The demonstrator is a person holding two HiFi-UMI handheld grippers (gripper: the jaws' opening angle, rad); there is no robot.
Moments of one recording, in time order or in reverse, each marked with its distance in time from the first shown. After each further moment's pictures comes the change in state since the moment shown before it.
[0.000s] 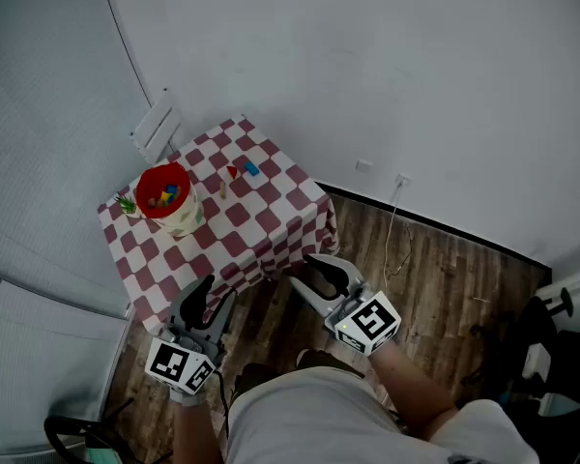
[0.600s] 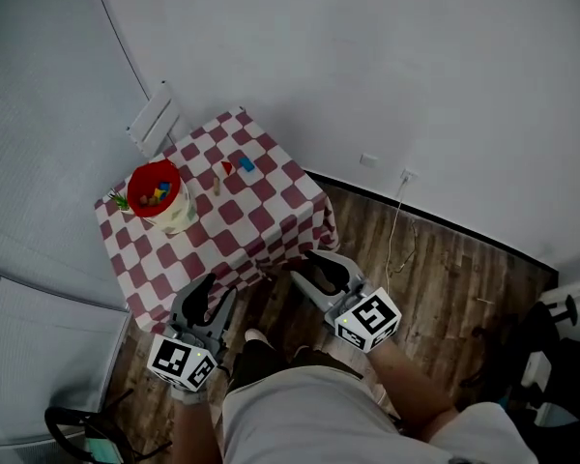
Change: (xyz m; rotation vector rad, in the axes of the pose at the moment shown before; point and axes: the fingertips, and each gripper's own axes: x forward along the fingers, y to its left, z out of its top) left arm 0.049 -0.012 -0.028 -0.037 0.071 0.043; right arm -0.014 -0.054 -0.023 0.104 -0.001 -0.013
